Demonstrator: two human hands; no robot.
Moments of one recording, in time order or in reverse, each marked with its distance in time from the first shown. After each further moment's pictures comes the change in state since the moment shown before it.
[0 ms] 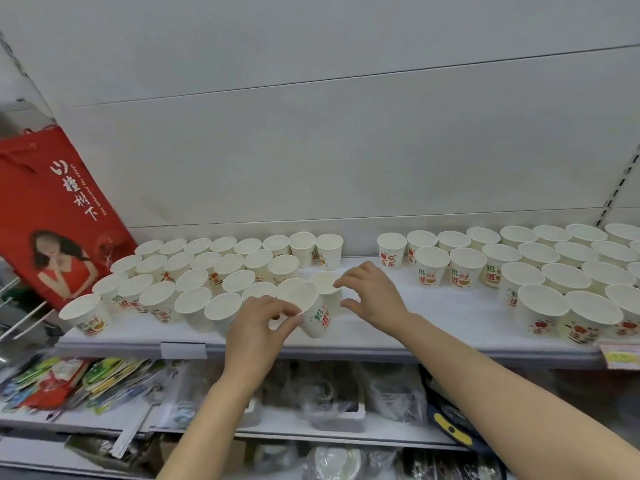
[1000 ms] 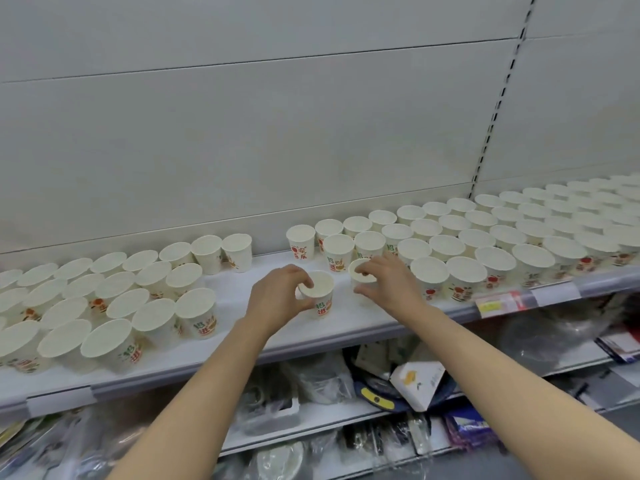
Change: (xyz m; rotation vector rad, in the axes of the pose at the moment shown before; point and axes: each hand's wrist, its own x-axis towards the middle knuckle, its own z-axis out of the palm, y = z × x) left_hand 0.076 0.094 0.134 0.200 -0.439 0.275; right_hand -0.101 0.117 -0.074 -0.127 0.134 0.366
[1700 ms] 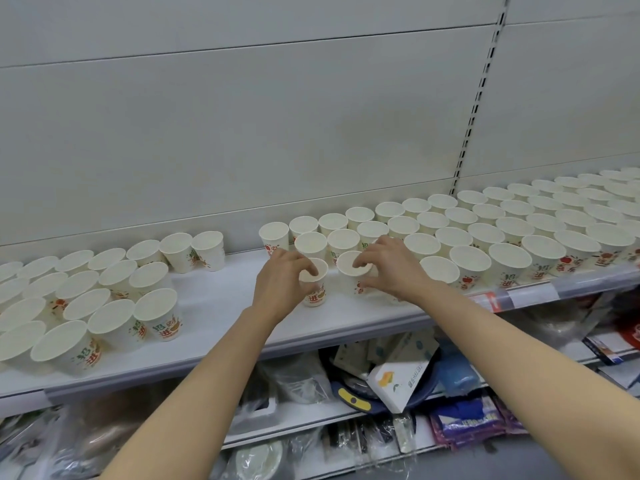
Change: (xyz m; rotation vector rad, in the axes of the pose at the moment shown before) left_hand 0.039 0.057 0.032 -0.013 0.115 0.007; right_hand 0.018 0.067 -0.033 -0.054 -0.151 -0.165
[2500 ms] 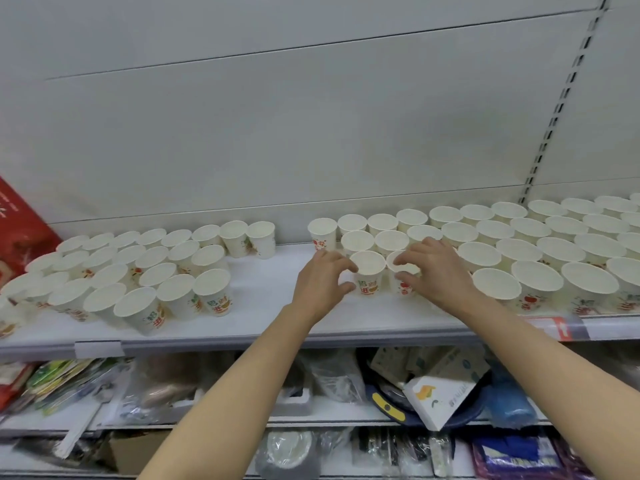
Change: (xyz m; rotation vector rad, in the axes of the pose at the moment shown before) left_hand -0.013 0.004 0.000 0.003 0.011 -0.044; right_hand 0.003 -0.001 0.009 -0.030 0.195 -0.081
